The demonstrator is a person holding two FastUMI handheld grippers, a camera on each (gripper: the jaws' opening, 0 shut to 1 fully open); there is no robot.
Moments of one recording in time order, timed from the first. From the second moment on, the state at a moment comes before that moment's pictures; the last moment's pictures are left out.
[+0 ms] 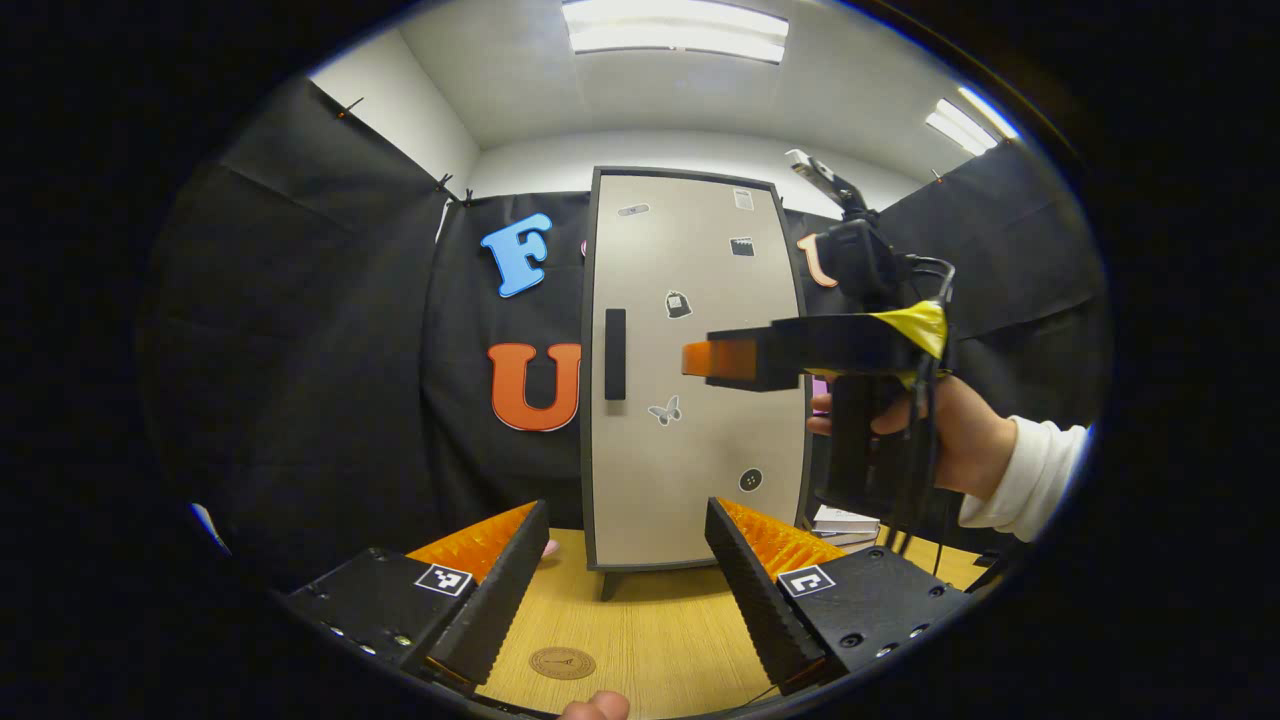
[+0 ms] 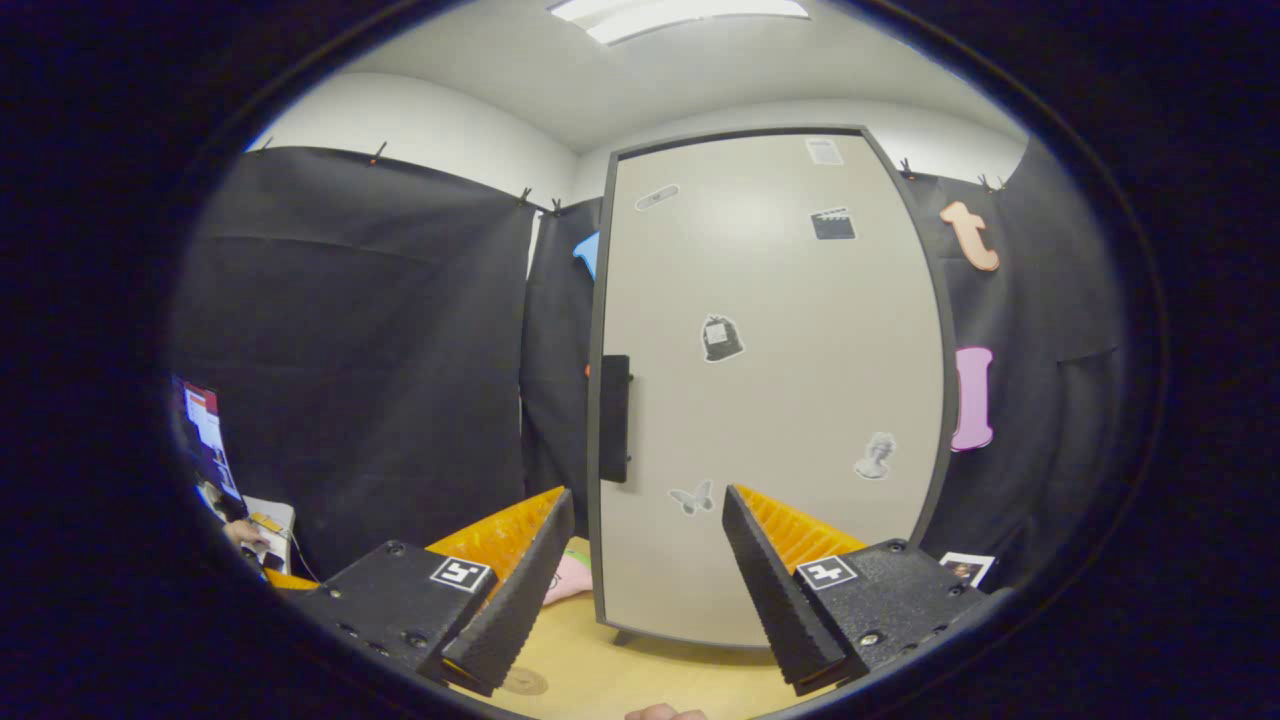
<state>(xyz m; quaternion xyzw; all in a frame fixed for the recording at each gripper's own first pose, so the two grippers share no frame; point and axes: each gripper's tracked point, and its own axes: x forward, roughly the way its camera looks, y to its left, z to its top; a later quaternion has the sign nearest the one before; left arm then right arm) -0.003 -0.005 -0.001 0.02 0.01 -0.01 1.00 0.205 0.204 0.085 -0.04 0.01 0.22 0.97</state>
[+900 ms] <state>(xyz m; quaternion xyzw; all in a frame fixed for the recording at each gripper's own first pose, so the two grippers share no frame) -0.010 -0.003 -0.010 0.02 0.02 0.02 1.00 0.338 0.295 0.083 -0.02 0.05 0.20 0.98</state>
